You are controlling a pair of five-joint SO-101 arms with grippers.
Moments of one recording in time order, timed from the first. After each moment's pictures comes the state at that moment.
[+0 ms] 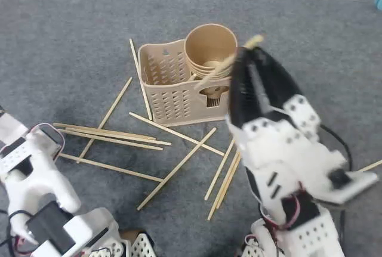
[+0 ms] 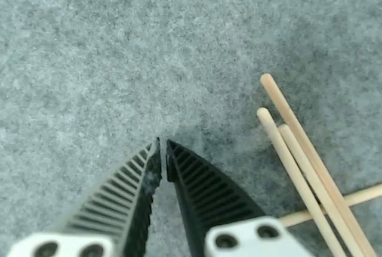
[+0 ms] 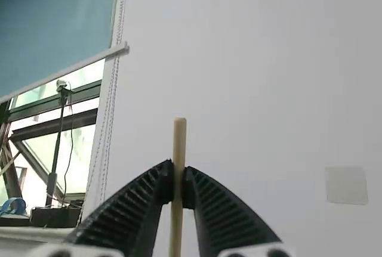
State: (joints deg) left arm -49.4 -10.2 51.5 39.7 12.4; right arm -31.0 -75.6 60.7 -18.0 -4.7
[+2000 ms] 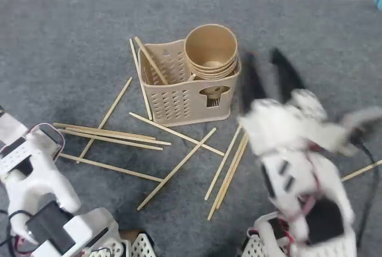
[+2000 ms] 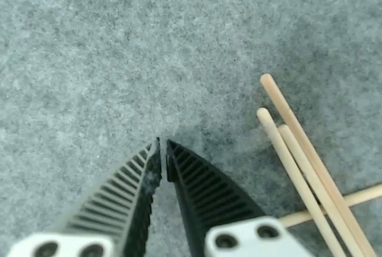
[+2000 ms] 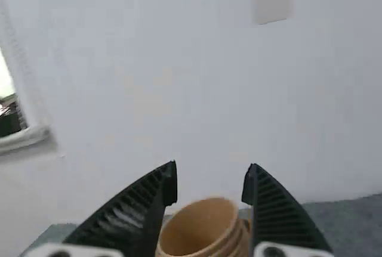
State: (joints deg) left arm -49.4 -10.2 51.5 39.7 12.4; right arm -17.5 -81.5 46.9 35.7 -21.9
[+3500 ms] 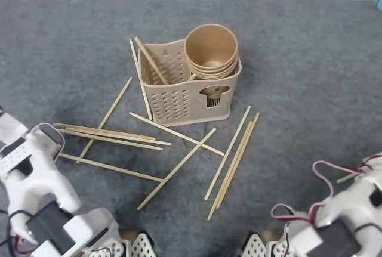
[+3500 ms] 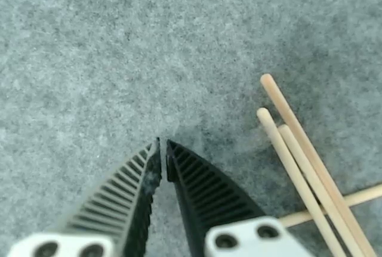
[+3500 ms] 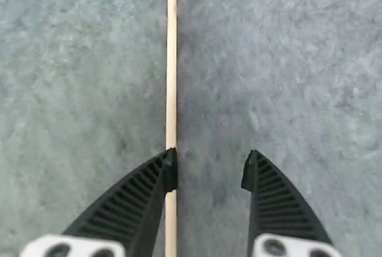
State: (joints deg) left arm -49.4 -10.2 51.5 39.7 12.4; right arm 52.7 -16.3 56.9 20.5 -16.2
